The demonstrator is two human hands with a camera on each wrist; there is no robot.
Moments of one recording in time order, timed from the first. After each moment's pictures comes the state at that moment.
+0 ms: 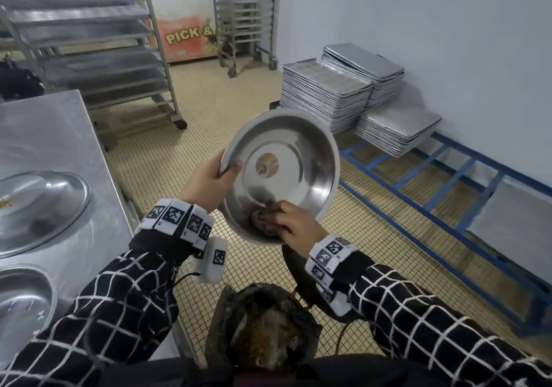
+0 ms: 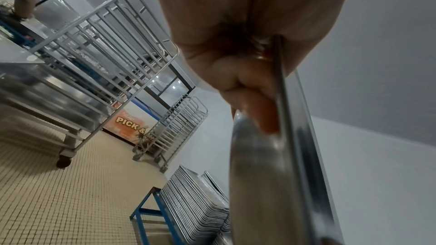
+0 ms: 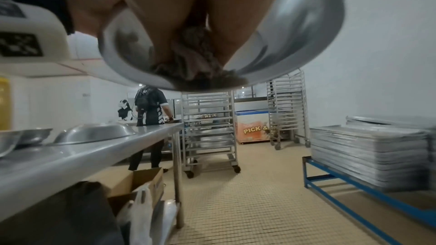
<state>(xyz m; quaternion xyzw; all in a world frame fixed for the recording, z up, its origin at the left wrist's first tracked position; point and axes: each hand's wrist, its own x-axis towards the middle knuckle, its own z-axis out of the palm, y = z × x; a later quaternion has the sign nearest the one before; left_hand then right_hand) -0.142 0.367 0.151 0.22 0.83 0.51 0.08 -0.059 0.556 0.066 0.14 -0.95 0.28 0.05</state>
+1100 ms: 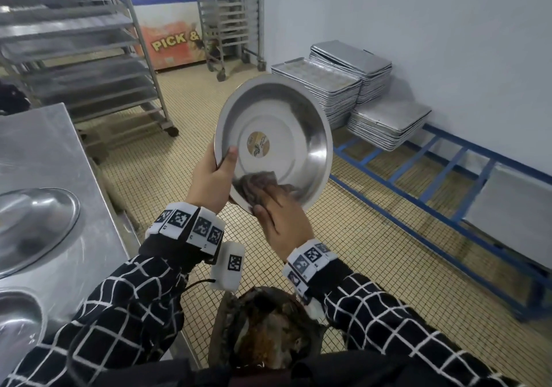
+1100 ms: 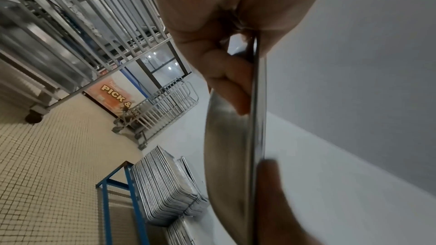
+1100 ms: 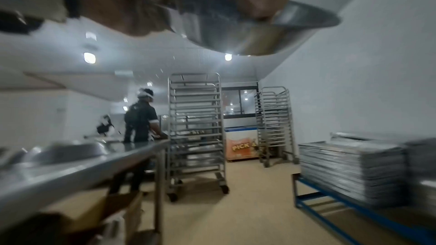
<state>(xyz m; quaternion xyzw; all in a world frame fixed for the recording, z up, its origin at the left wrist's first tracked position) -0.137 0.401 0.156 0.17 0.73 0.66 0.02 -0.066 0.529 0.073 0.05 -0.95 0.23 0.21</state>
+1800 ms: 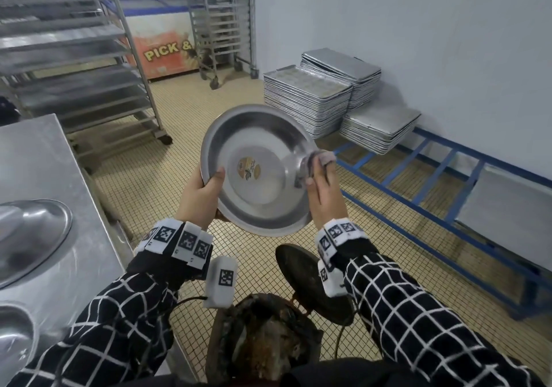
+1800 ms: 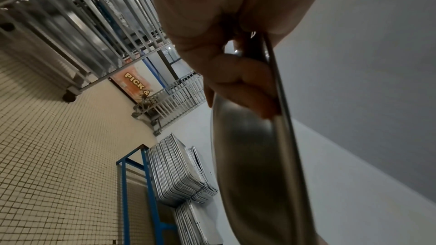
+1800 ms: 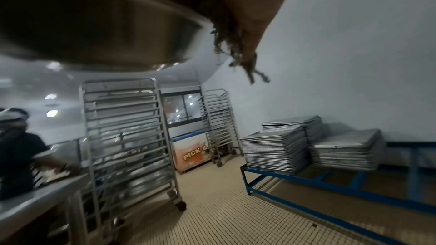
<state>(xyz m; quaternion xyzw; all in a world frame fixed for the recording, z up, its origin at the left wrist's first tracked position) -0.132 0.389 0.145 0.11 0.71 0.69 0.08 -0.074 0.613 0.075 -0.15 -0.90 0.33 0.25</state>
